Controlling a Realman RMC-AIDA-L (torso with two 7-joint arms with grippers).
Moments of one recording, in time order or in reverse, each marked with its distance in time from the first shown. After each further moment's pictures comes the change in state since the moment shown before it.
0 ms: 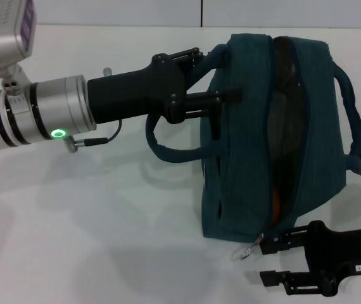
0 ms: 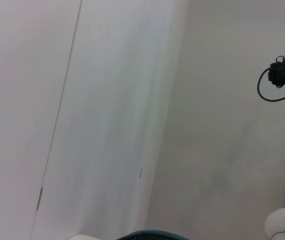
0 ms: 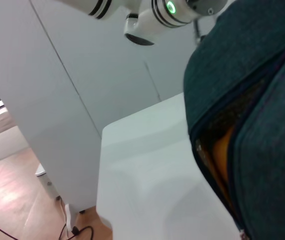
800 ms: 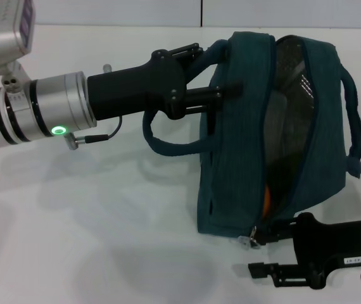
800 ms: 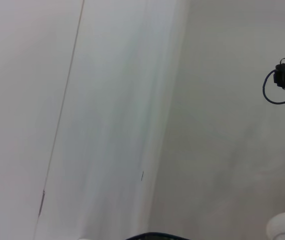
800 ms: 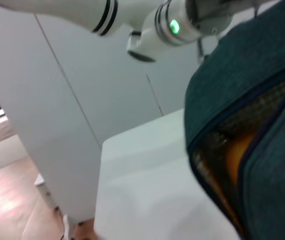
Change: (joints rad) left arm -0.003 0.000 0.000 0.000 -0.013 -0.002 0.000; right arm 0.007 0.002 -0.101 -0.005 0.123 0.025 -0.003
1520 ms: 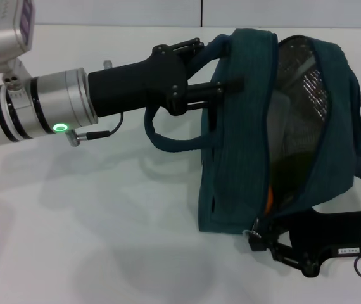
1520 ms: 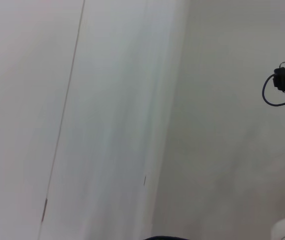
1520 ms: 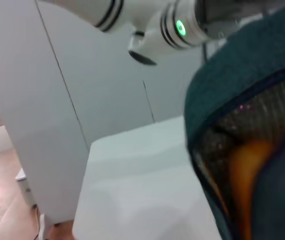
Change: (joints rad) left arm -0.004 -0.001 -0.001 0.002 -0.014 -0.003 0.014; right arm -0.006 0.000 -0.054 -0.007 0.093 0.047 -0.106
